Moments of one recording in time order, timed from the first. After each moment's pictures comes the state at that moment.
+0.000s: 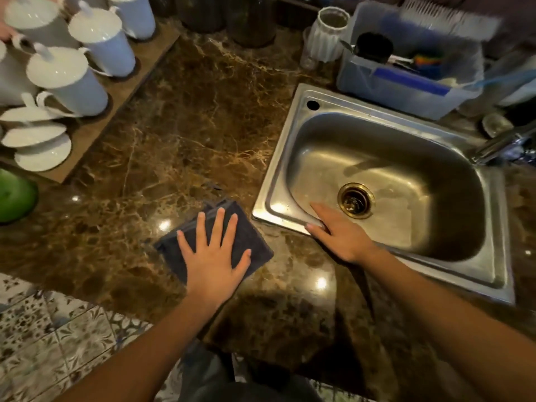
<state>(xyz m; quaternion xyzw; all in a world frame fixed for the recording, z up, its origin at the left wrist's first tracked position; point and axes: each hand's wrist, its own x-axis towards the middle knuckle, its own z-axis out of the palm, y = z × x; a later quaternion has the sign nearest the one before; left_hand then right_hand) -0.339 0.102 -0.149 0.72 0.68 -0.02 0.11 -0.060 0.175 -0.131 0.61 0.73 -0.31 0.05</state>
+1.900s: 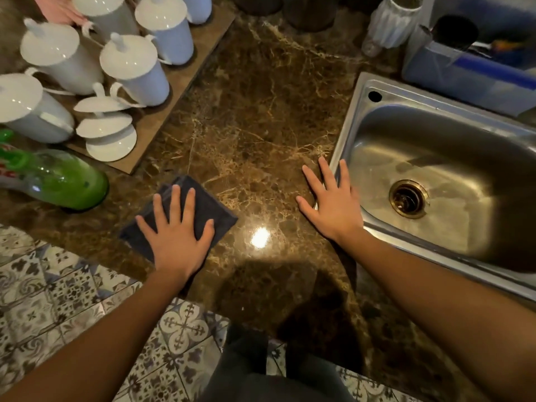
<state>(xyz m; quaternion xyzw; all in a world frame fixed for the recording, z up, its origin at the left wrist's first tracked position) -0.501 0.124 -0.150 0.61 0.79 0.00 0.12 -0.204 0.212 -0.135 0.63 0.76 -0.14 0.04</state>
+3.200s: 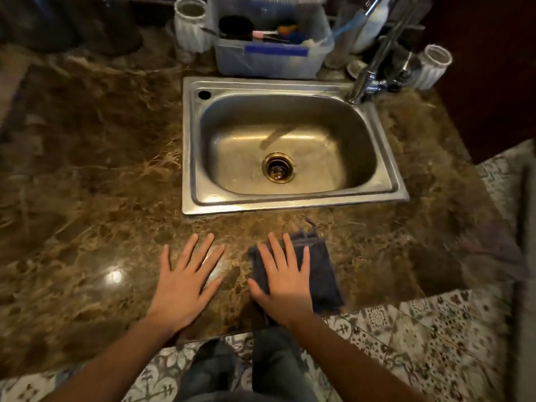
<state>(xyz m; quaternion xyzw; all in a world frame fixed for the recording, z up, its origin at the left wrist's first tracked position) -0.342 0.084 -0.144 0.90 0.41 -0.04 0.14 -0.138 -0.010 -0.134 0.76 0.64 -0.12 0.00</state>
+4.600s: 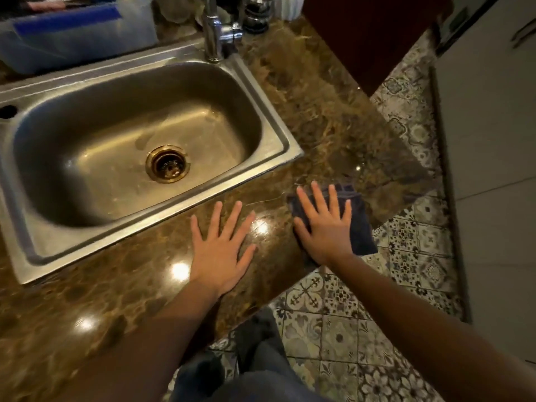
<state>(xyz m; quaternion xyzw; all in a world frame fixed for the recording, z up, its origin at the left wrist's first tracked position) -0.094 0.052 -0.148 0.96 0.24 -0.09 0.11 0.098 -0.093 -0.128 0.91 0.41 -0.12 0.02</state>
